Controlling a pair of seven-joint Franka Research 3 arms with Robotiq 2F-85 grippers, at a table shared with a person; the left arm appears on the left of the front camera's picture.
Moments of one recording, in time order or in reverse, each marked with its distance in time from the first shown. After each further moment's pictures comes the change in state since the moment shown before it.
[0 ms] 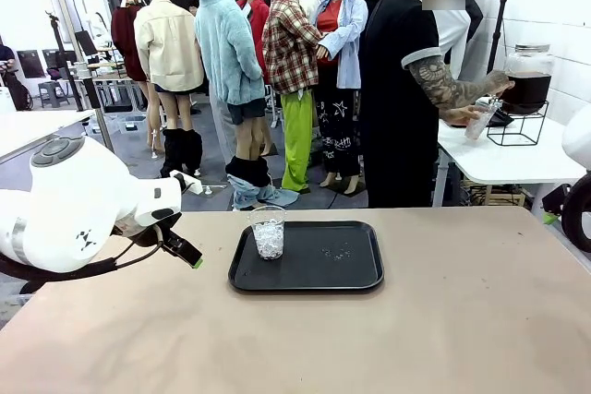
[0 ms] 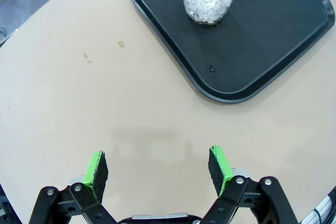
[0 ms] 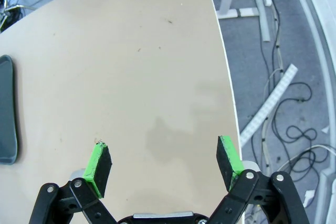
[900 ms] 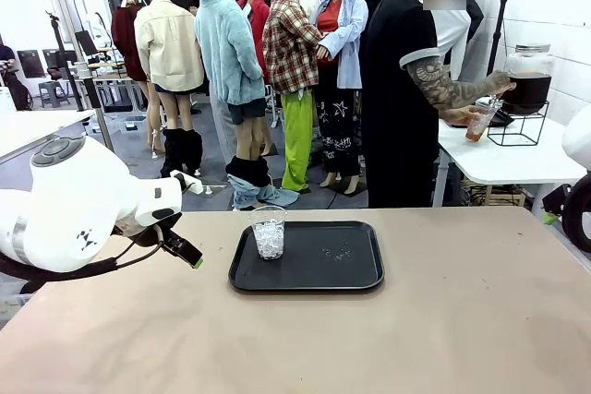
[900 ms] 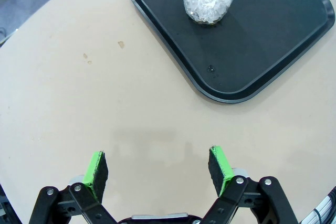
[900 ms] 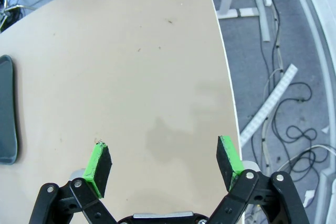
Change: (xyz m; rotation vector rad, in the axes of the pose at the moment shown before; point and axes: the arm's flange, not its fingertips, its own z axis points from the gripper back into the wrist) left arm 0.000 0.000 0.000 0.000 0.000 0.000; right arm 0.000 0.000 0.000 0.000 0.000 0.000
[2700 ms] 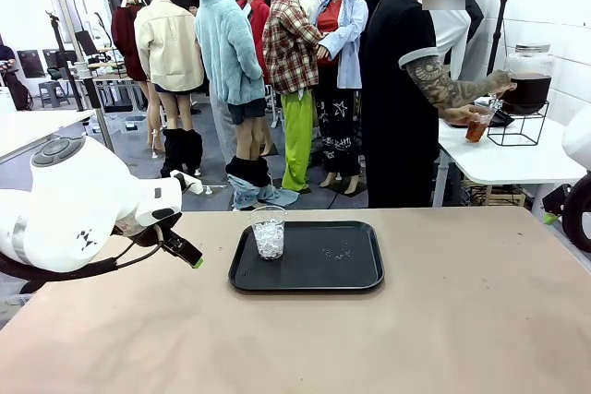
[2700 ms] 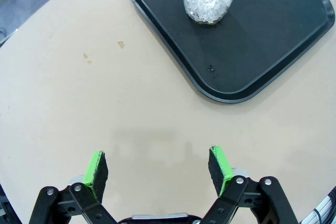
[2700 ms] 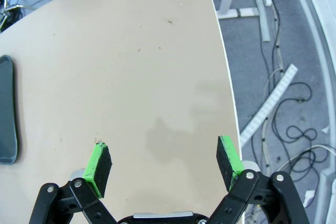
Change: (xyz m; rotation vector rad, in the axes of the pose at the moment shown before) left arm 0.000 0.000 0.000 0.000 0.000 0.000; right arm 0.000 0.000 0.000 0.000 0.000 0.000
